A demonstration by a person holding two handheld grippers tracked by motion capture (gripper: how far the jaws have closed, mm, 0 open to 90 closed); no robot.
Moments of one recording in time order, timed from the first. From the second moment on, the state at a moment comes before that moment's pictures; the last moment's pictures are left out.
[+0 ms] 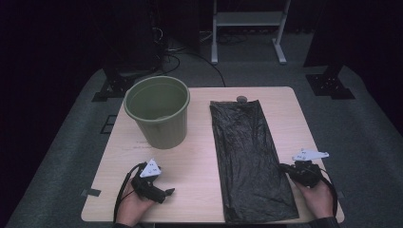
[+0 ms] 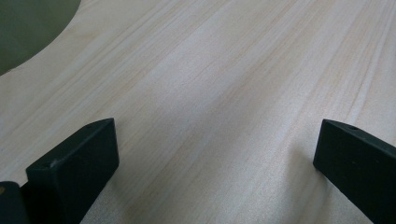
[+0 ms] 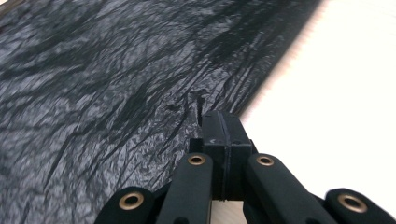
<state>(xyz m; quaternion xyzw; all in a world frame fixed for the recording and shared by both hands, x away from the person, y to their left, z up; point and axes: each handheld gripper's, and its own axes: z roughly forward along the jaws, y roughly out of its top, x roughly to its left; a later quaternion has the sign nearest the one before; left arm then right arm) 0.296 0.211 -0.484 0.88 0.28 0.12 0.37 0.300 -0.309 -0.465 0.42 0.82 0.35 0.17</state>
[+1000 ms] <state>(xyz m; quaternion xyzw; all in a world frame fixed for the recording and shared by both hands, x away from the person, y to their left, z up) 0.296 0.210 -0.484 0.88 0.28 0.12 0.37 0.330 -0.338 -0.472 0.48 0.80 0.32 0.18</state>
